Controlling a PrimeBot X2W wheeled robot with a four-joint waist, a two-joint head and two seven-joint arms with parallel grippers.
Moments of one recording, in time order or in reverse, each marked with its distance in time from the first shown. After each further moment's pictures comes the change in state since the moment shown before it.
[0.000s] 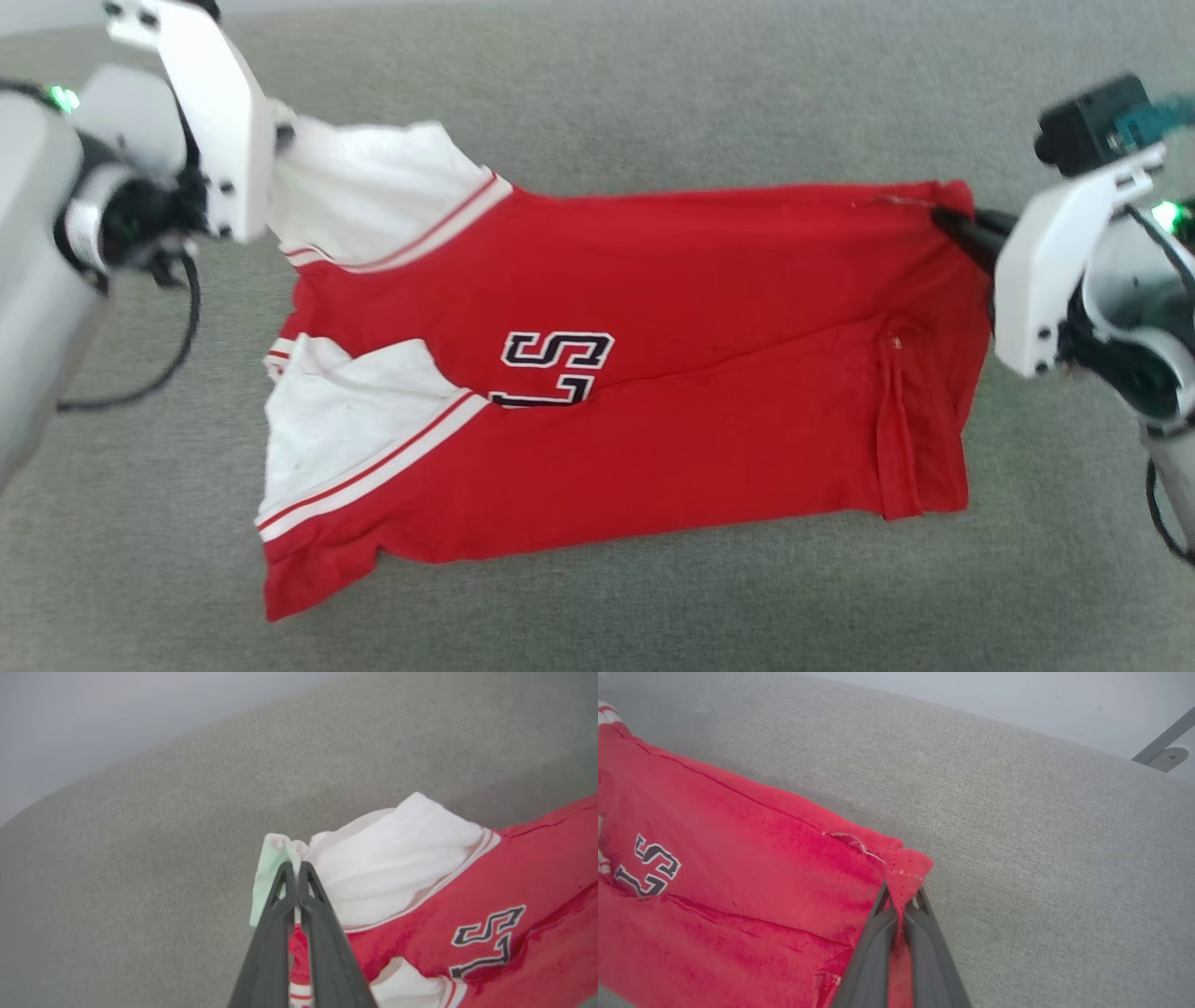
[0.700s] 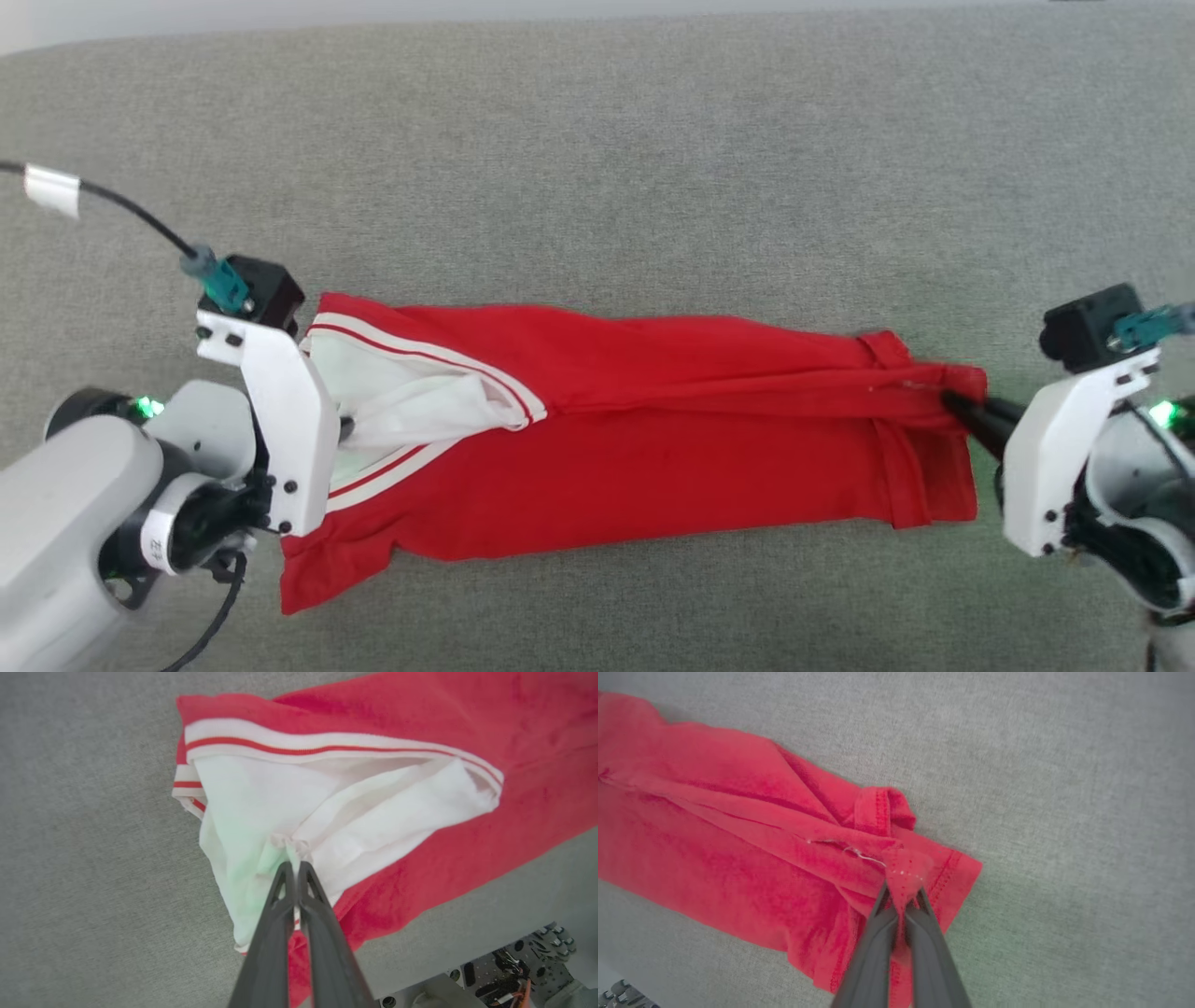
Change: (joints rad) left arm 0.485 0.248 -0.028 -0.642 -0.120 0.352 0.029; right arm 0.425 0.027 -0.170 -0.252 -0.041 0.000 0.065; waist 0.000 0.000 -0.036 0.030
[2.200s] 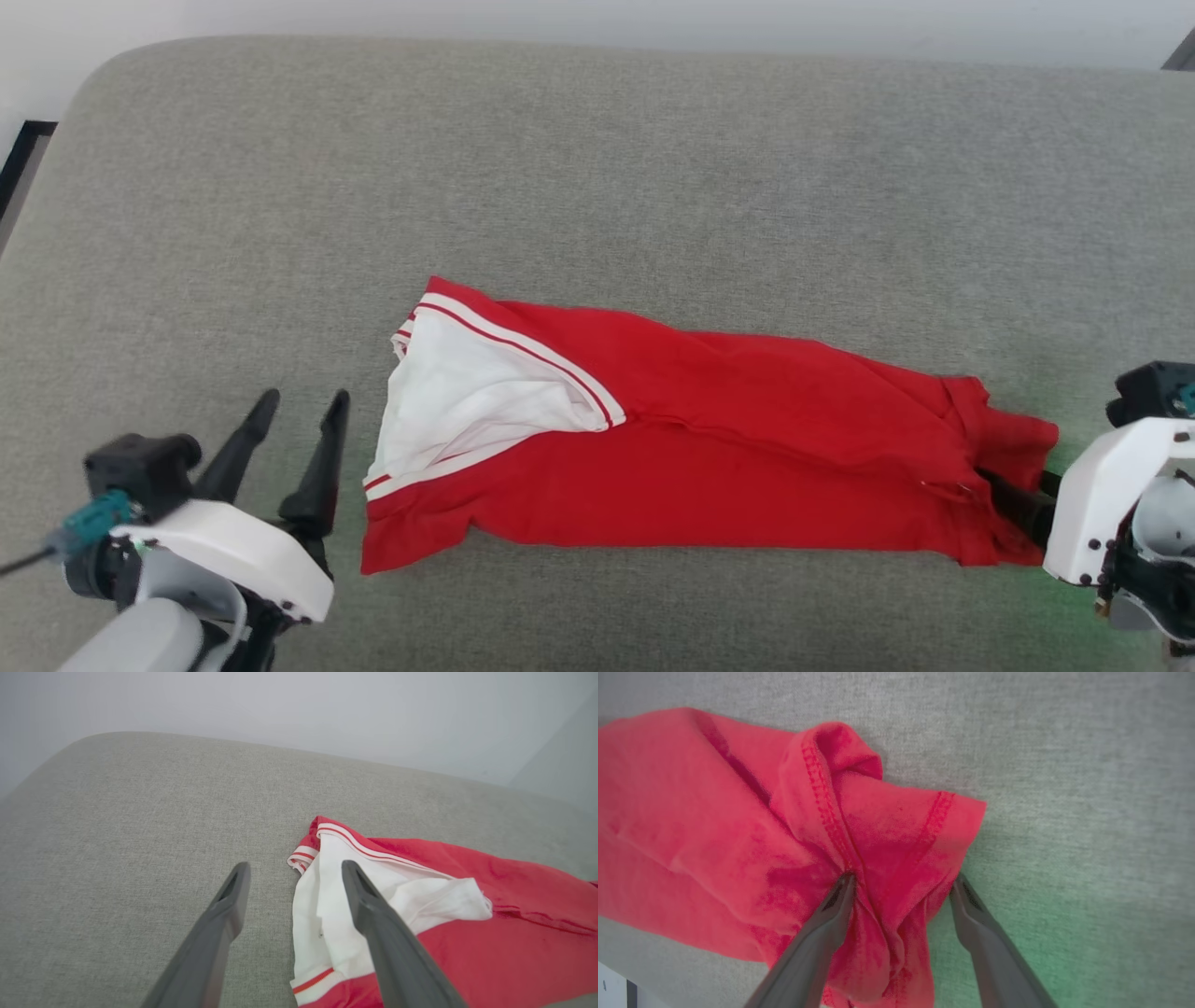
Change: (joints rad) left arm 0.444 -0.146 0.234 0.097 0.115 -0.082 -1.000; right arm 0.096 0.132 -0.236 0.160 -0.011 0.000 0.077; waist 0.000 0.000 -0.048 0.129
